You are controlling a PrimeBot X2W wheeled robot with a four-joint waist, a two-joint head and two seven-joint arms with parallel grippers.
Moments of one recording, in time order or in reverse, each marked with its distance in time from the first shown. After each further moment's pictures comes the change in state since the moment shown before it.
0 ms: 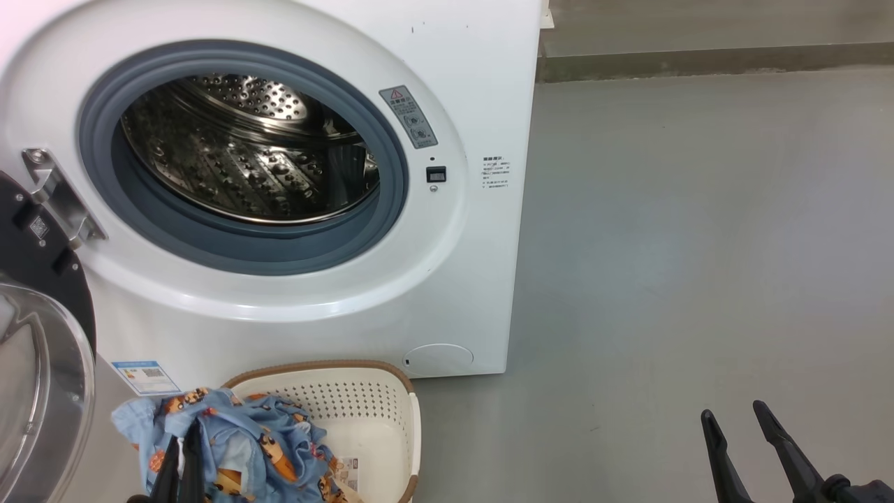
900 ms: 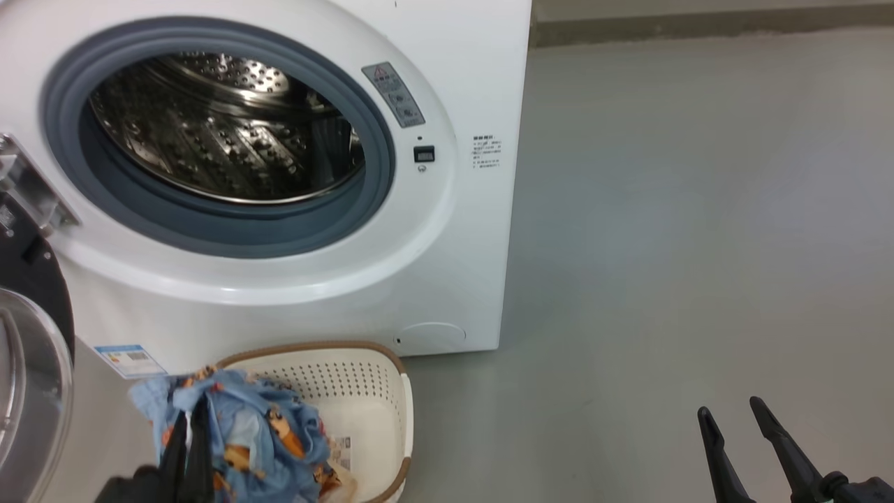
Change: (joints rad) left arm -0.059 -0.003 -0.013 0.052 -0.001 -0.002 0.000; right arm -0.003 -0.008 0.012 -0.006 0.000 0.000 0.000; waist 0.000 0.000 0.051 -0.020
